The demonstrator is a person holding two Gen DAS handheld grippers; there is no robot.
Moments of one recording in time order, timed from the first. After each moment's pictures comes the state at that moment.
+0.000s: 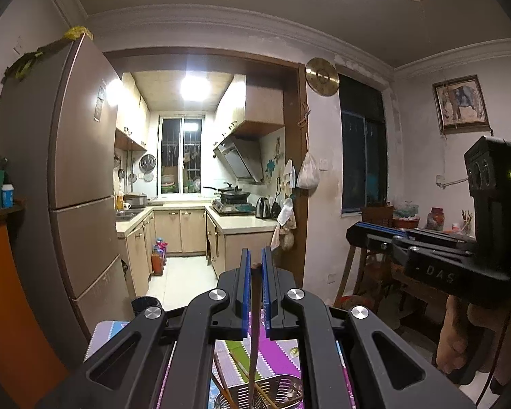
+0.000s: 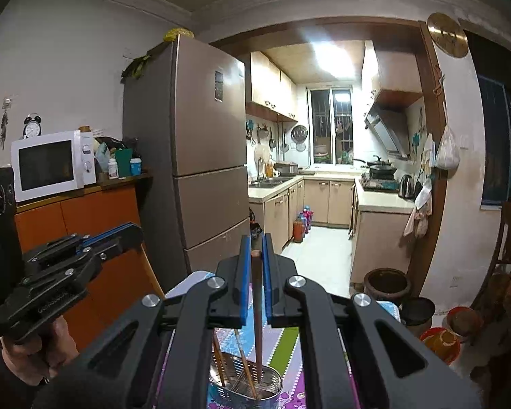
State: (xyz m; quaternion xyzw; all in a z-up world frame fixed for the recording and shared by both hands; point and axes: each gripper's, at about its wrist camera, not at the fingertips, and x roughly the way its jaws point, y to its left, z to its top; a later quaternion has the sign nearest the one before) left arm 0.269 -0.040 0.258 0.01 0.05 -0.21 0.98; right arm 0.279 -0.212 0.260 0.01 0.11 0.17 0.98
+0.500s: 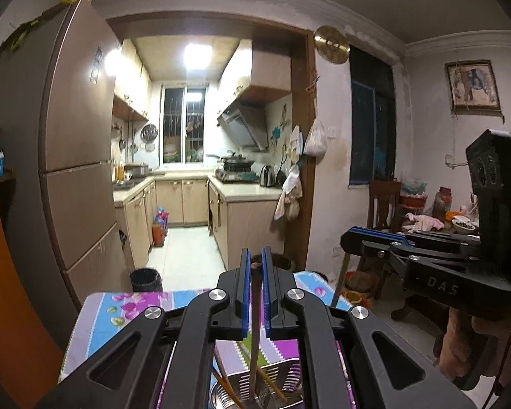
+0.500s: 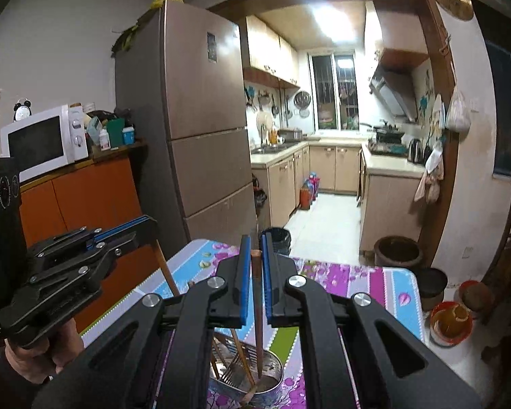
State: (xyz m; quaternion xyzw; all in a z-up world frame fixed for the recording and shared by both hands) left arm 0.330 -0.049 0.204 0.01 0.11 -0.20 0.97; right arm 0.330 -0.207 0.200 0.02 0.18 0.19 0.97
